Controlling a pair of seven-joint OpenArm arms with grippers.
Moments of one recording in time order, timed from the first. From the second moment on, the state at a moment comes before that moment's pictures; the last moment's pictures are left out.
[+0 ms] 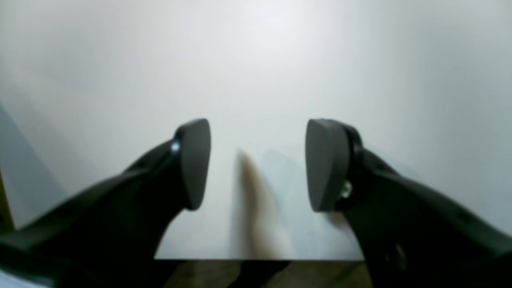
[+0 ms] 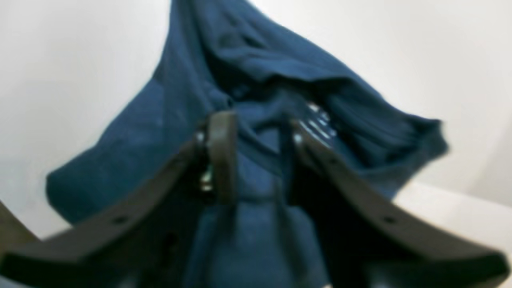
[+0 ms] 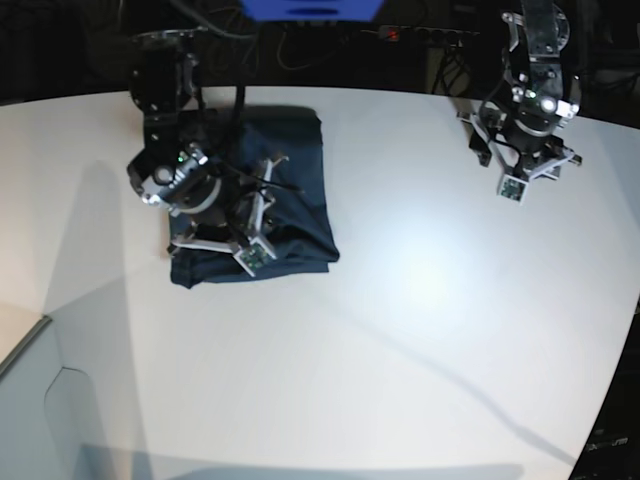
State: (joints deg) left arm 18.3 -6.4 -15.5 91.5 15.1 -21.8 30.4; right arm -5.1 -4.2 0.2 95.6 -16.2 39.1 -43.2
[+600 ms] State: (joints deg) left arm 17.7 -6.3 -15.6 91.5 15.3 -21.8 30.5; right arm 4.2 -5.8 0.4 80.1 -16.4 39.1 -43.0
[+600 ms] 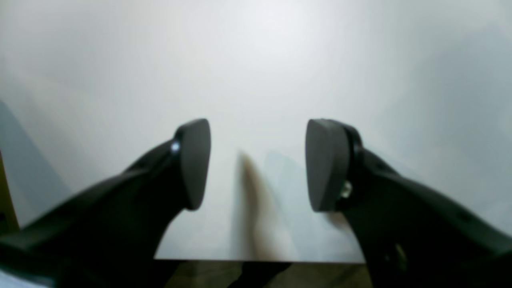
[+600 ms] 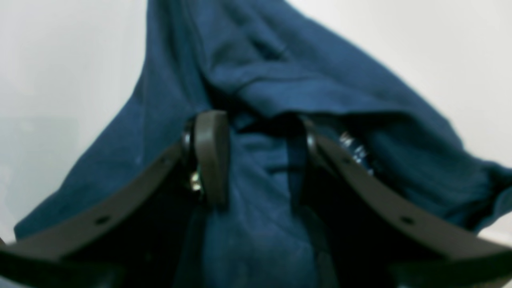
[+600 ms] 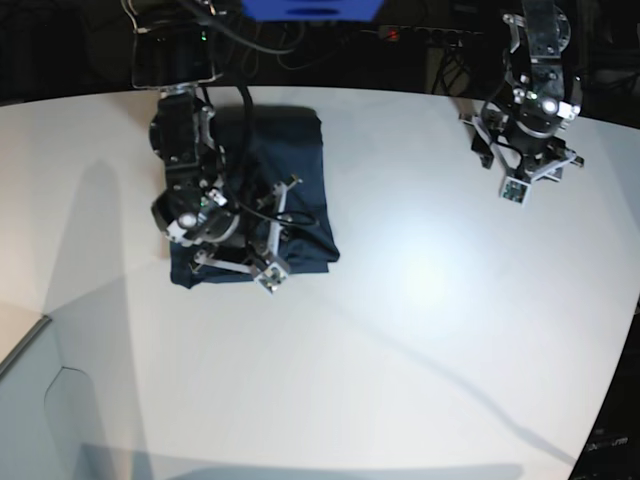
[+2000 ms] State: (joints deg) left arm 16.6 -6.3 -15.6 91.2 15.3 -21.8 30.8; right arm 14.7 -5.5 0.5 74.3 -16.7 39.1 -43.3
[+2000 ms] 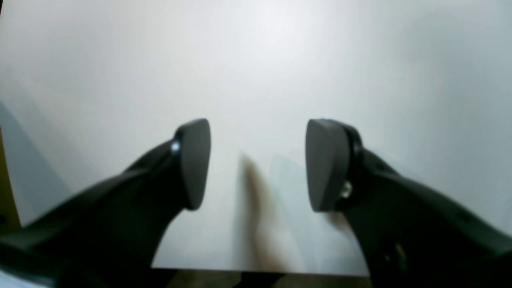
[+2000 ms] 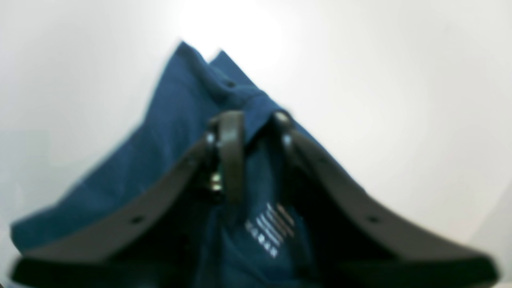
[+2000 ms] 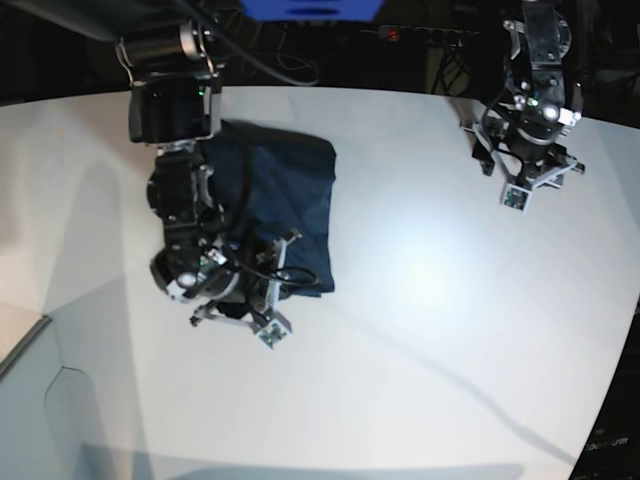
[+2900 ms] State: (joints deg) left arm 27.0 -2.6 -44.1 104.4 4.1 -31.2 43.0; right arm -24.2 -5.8 29.1 110.2 -15.8 39.1 -42.9
